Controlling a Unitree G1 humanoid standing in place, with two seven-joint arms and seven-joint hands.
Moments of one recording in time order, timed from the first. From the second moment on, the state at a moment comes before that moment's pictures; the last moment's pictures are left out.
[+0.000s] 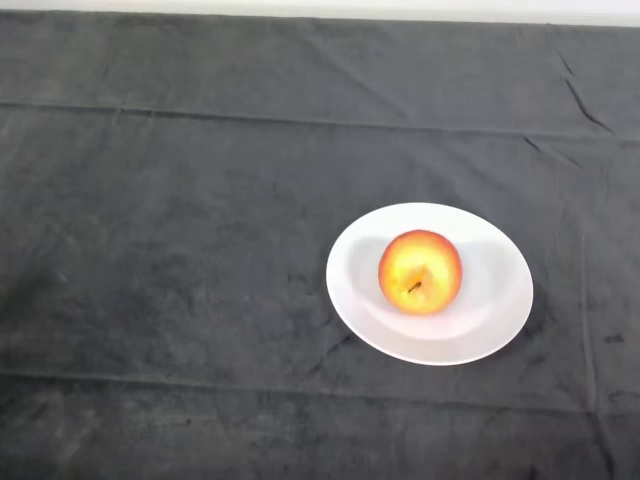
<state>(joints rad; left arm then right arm) -0.42 0.58 0.18 1.12 -0.29 -0.92 0.41 -0.57 -0.45 -1.16 1.18 1.08 -0.38 0.27</state>
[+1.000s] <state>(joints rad) -0.43 0.57 0.25 1.17 -0.23 -0.95 0.39 -0.57 -0.45 -1.16 1.18 1.08 -0.38 0.27</state>
